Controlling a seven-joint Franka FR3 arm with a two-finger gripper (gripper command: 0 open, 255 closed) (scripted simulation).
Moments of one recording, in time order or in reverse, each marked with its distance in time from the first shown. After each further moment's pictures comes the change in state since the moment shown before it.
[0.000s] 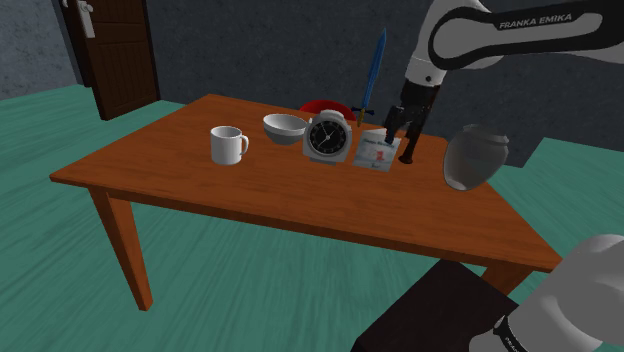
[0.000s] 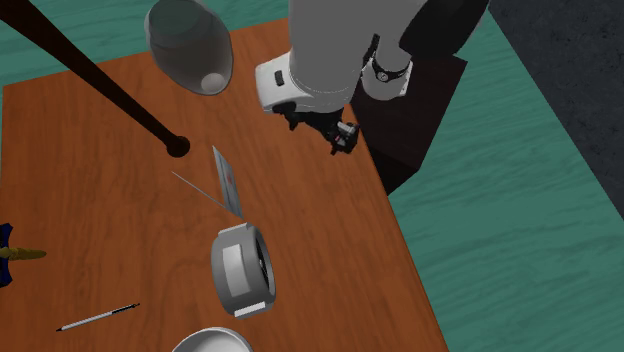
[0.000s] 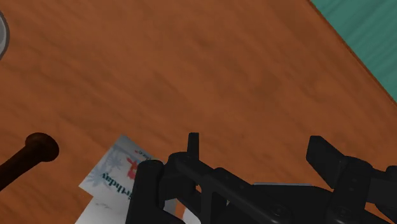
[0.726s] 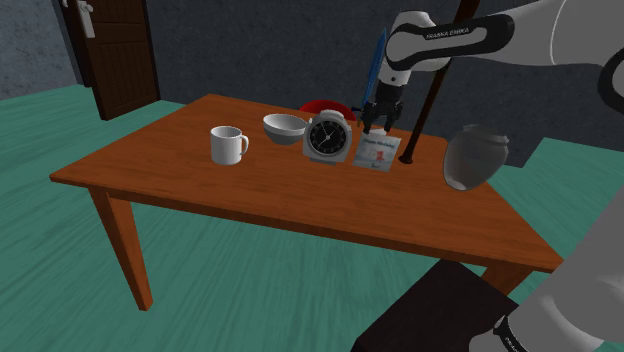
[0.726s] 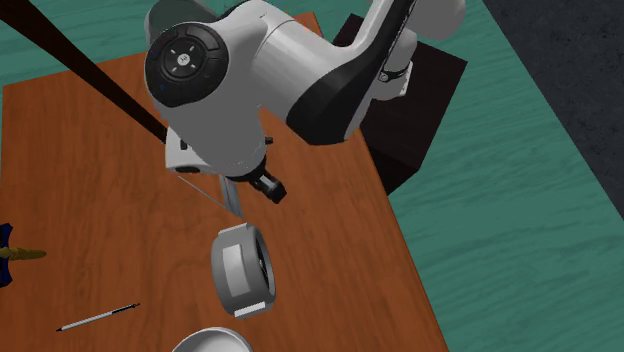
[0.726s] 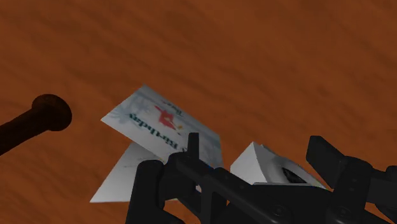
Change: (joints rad) arm -0.054 0.423 -0.054 0.400 0.010 0.004 0.011
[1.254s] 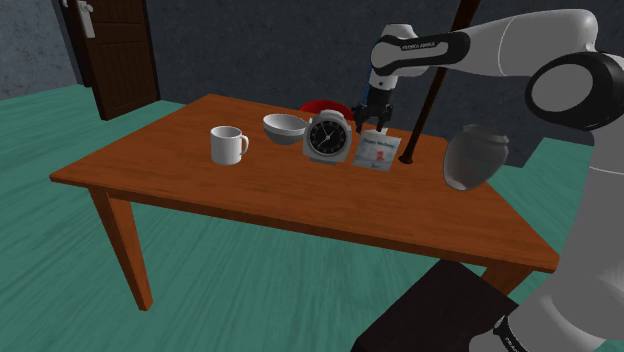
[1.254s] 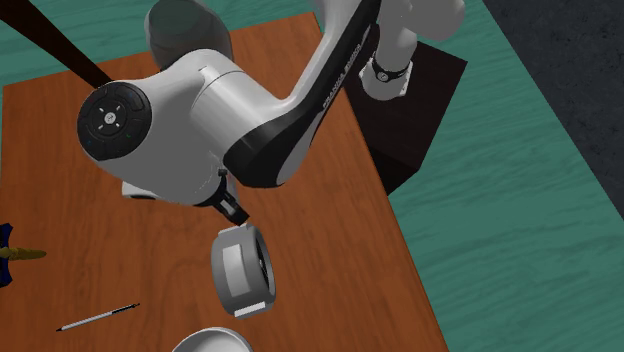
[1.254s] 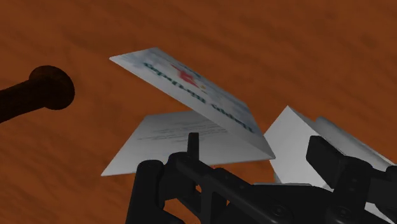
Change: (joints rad) arm -0.036 0.243 -0.025 0.266 0.024 -0.034 0.000
